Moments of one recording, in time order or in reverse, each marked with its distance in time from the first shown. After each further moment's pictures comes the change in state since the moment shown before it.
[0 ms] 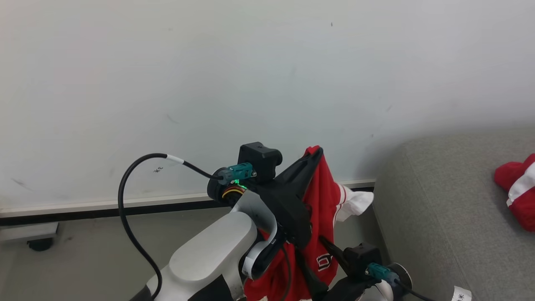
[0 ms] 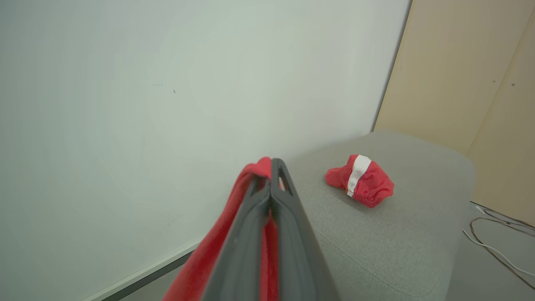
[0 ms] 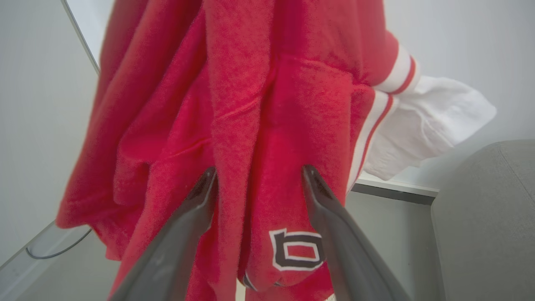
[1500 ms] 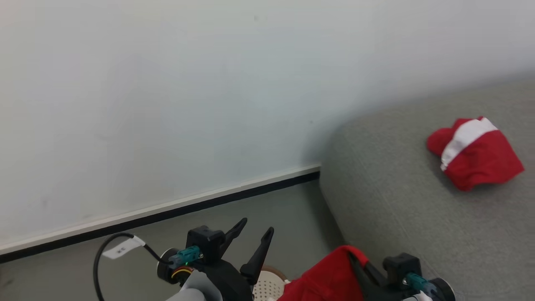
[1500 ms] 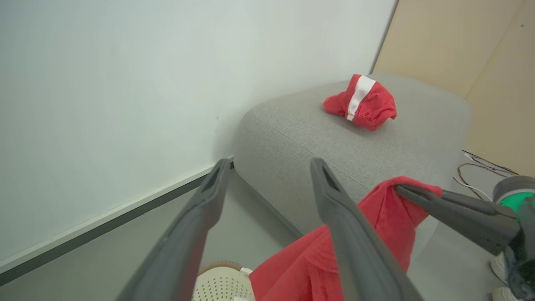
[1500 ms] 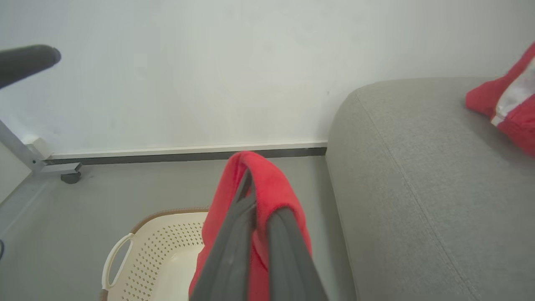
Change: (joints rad) left arm 0.232 0.183 -0.113 0.022 -0.057 0.006 -0.183; right arm 0.109 -0.040 -0.163 -0.090 -0.073 0.000 0.054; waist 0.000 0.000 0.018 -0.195
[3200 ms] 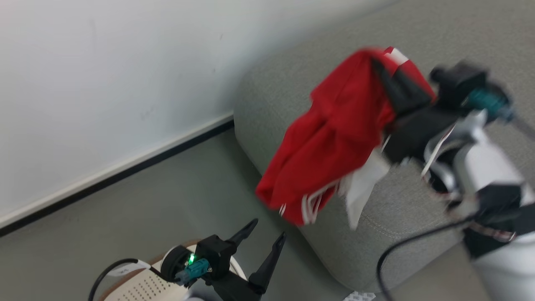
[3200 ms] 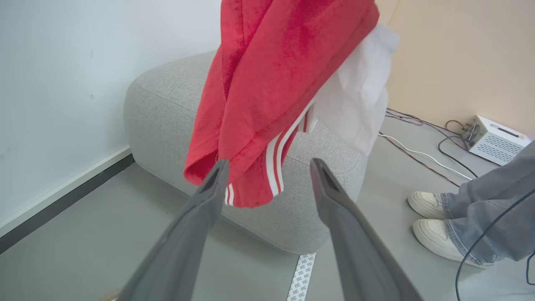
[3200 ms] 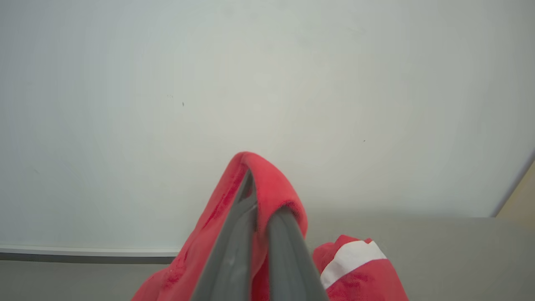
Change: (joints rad) left arm 0.054 0.076 -0.021 -0.209 0.103 0.092 0.012; right arm -0.575 -0.214 0.108 -0.138 0.174 0.000 0.112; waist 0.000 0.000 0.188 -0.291
